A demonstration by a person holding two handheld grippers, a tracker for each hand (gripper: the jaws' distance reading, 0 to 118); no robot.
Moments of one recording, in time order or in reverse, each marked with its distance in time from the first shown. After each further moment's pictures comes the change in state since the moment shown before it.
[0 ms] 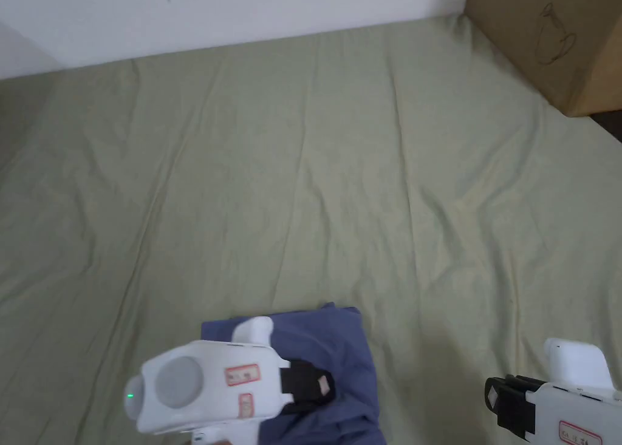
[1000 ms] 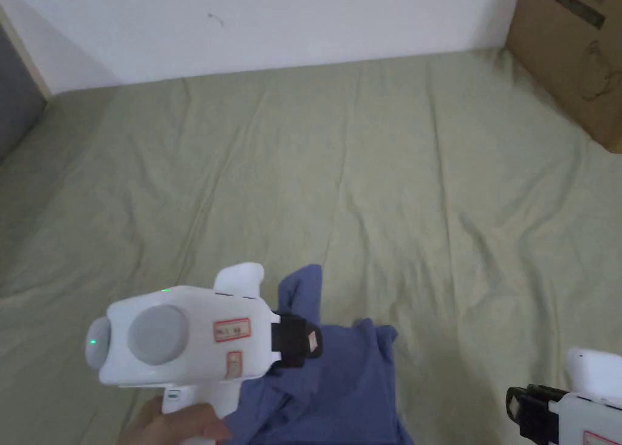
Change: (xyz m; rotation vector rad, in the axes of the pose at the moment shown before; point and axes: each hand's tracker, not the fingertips) left arm 0.039 0.036 0.093 0.144 0.150 -0.128; right arm -0.018 0.012 0.002 0.024 0.010 0.070
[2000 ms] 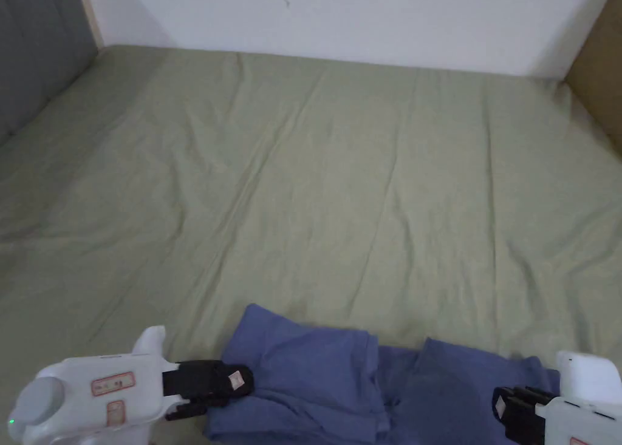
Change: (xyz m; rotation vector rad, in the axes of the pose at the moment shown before) left arm -0.245 -0.091 0.036 0.189 -0.307 0.430; right arm -0.083 0.024 -0.020 -0.010 0.001 0.168
